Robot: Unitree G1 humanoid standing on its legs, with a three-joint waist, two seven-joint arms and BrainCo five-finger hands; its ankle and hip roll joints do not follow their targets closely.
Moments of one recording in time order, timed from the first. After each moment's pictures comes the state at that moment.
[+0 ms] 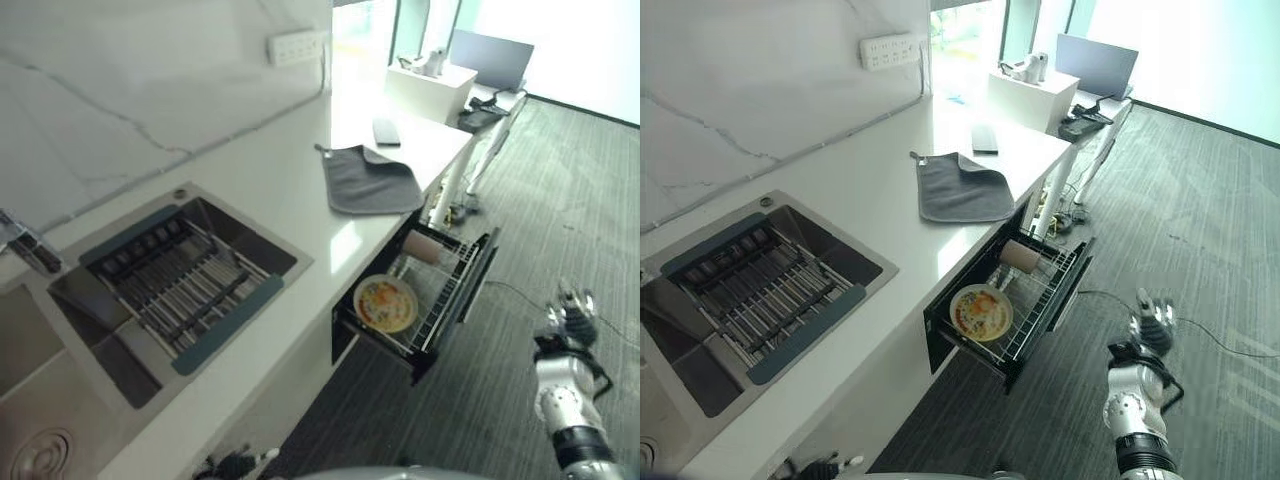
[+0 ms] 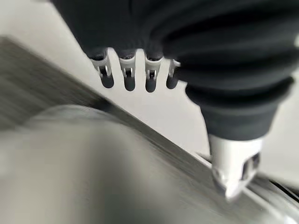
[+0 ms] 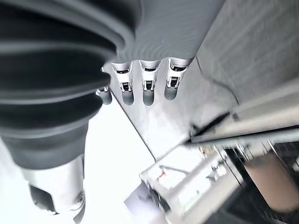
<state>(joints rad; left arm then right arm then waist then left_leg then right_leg) 0.11 0.26 -0.20 1.25 -0.22 0.02 -0.03 -0.09 -0.36 -0.18 0.55 1.00 -0.35 -0.27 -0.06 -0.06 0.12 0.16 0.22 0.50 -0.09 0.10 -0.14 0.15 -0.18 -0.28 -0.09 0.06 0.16</state>
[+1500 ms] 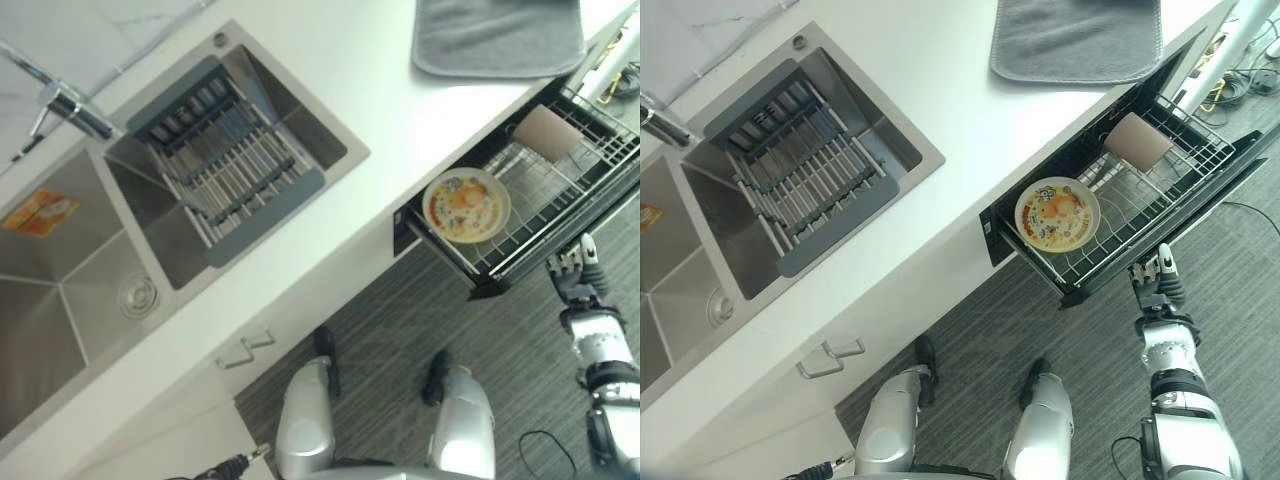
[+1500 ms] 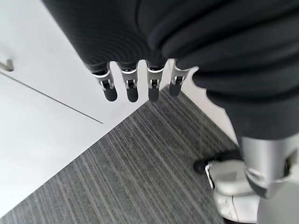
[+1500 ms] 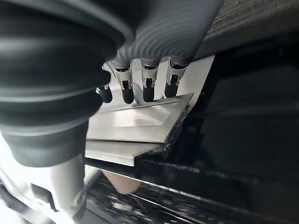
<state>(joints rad) 0.04 0.29 -0.19 1.22 -0.33 0.10 -0.08 -0.48 -0.63 -0.12 0.99 1.28 -0.06 0.28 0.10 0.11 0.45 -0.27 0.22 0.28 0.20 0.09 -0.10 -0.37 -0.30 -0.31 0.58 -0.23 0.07</state>
